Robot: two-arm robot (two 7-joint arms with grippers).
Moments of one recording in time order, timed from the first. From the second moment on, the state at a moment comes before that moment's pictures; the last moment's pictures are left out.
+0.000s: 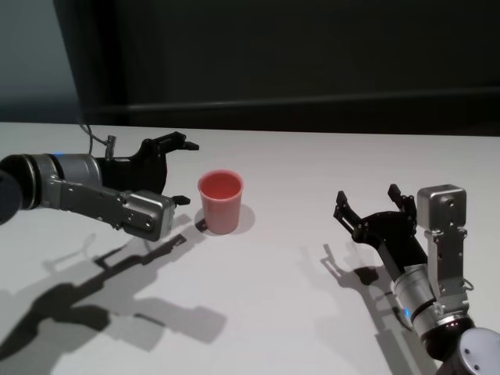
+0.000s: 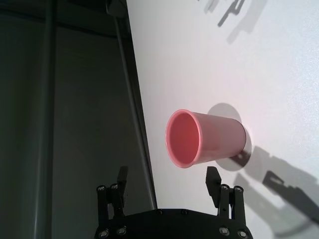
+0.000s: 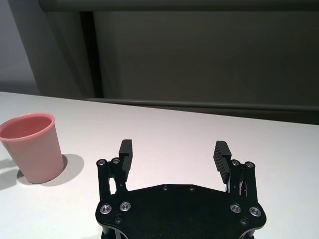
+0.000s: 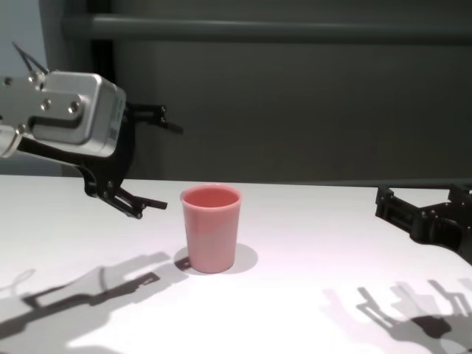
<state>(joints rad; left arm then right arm) -0.57 0.66 0.62 -1.45 0.53 -0.33 -0.66 -0.06 0.16 -0.26 -1.64 0.19 -0.04 -0.06</state>
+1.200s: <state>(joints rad) -0.79 0.59 0.84 -1.30 0.69 -0.46 -0.82 -0.06 0.16 -0.26 -1.64 0.19 -0.04 -0.06</state>
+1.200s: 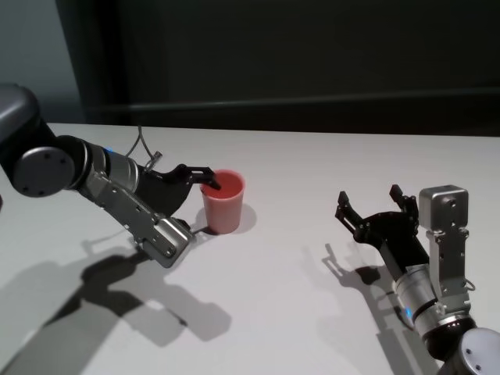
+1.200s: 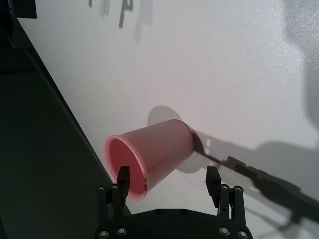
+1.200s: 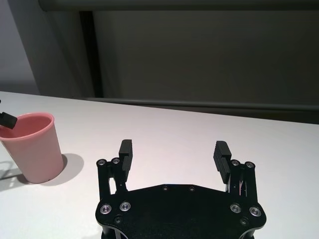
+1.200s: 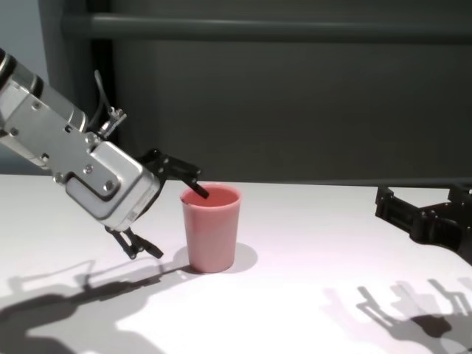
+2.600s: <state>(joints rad) -0.92 0.50 0.97 -1.17 0.69 -0.48 -0.94 -0.06 0.16 -0.26 -1.64 0.19 -0.04 -0.06</state>
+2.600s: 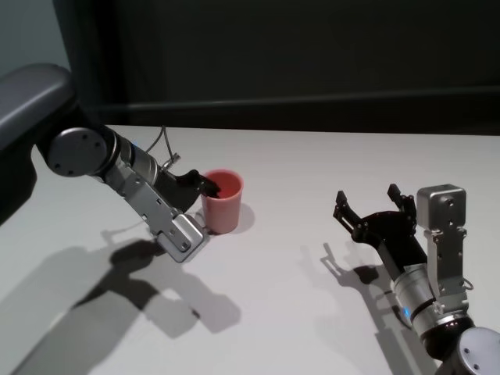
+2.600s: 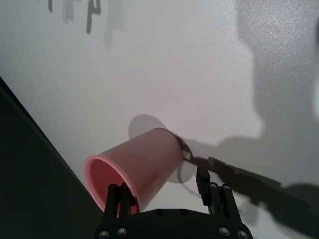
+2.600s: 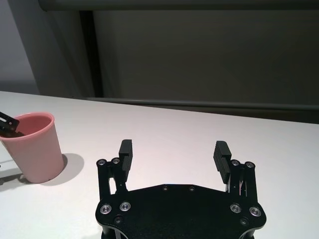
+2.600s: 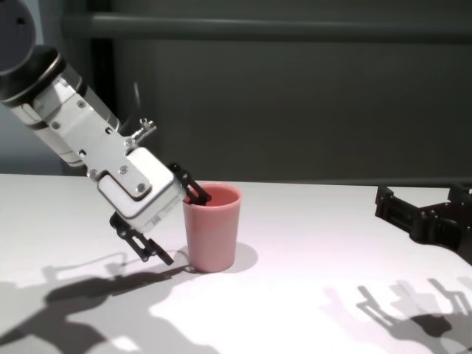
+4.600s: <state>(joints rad) -0.74 0.57 0.72 -1.23 0.04 -0.43 -0.78 -0.06 0.16 -0.26 -1.64 0.19 -0.04 -0.06</state>
